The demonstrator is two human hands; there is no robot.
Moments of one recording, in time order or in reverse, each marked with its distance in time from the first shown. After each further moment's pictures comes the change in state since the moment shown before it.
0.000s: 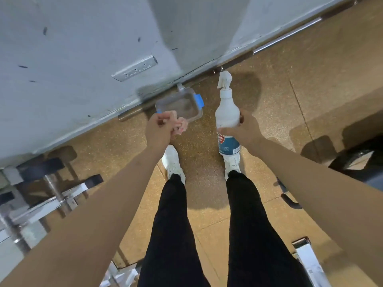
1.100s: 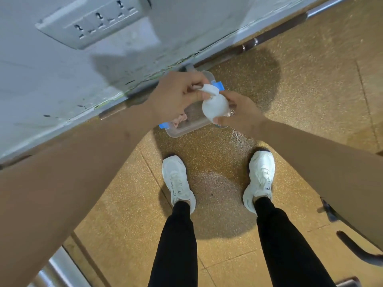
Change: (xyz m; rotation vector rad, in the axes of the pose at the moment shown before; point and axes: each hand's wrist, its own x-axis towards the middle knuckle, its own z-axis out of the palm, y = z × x) left_hand 0.236 -0.059 0.049 0.581 -0.516 0.674; right_hand 0.249 0.087 0.137 -0.261 -0.209 -0.257
